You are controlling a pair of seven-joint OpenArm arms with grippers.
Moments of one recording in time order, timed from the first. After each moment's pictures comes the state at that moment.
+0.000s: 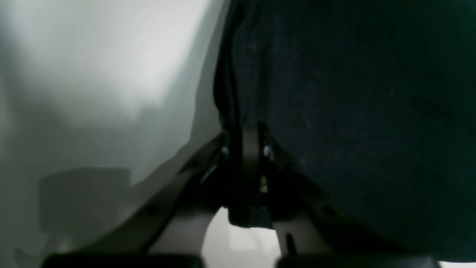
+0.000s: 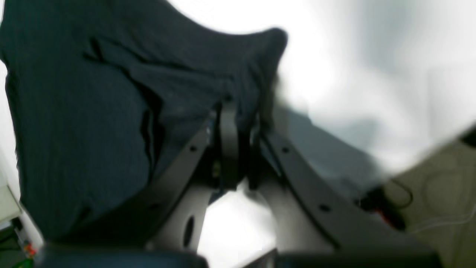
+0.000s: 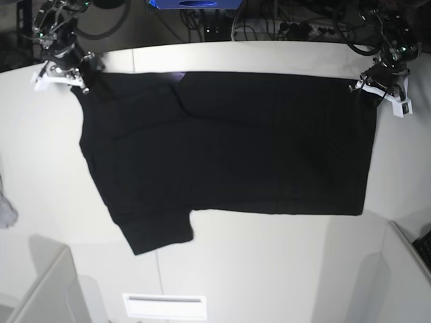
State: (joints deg) left arm 21.5 -9.8 -41.7 95.0 -28.1 -21.0 48.6; right arm -24.8 -3.1 37.0 99.6 44.0 -5.8 -50.7
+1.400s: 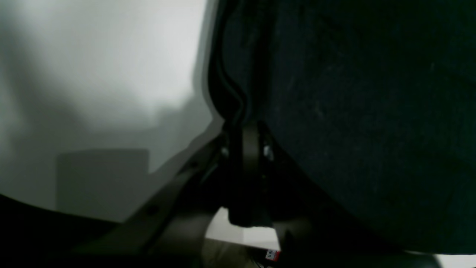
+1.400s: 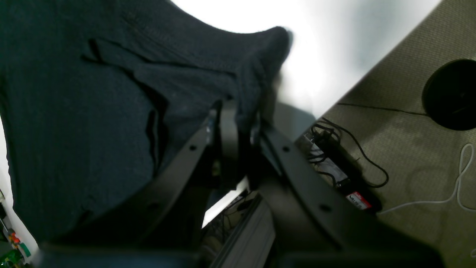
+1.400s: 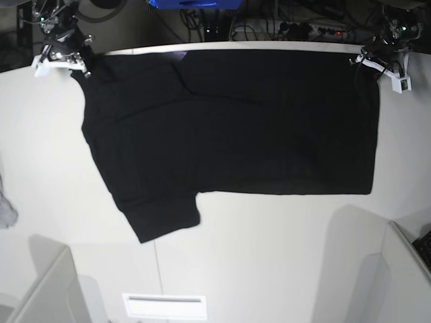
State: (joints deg) left arm 30.1 -10.2 -41.9 95.3 -28.3 -21.0 47.3; right arm -31.1 -3.6 36.7 103.7 44.0 -5.7 -50.8
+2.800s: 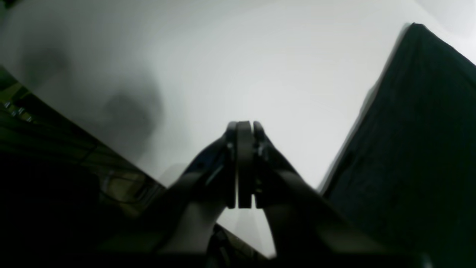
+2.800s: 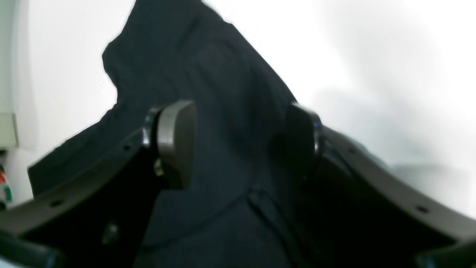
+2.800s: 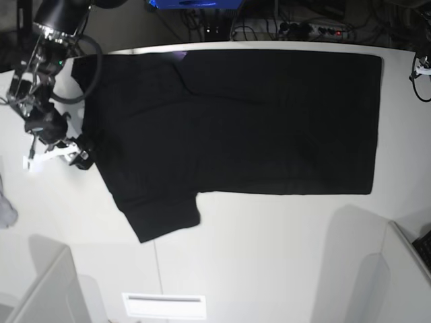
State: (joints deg) left arm 23.9 -9.4 -66.5 106.5 -27.9 -21.0 49.0; right arm -4.3 12.2 25.2 95.9 43.1 0.6 -58.6
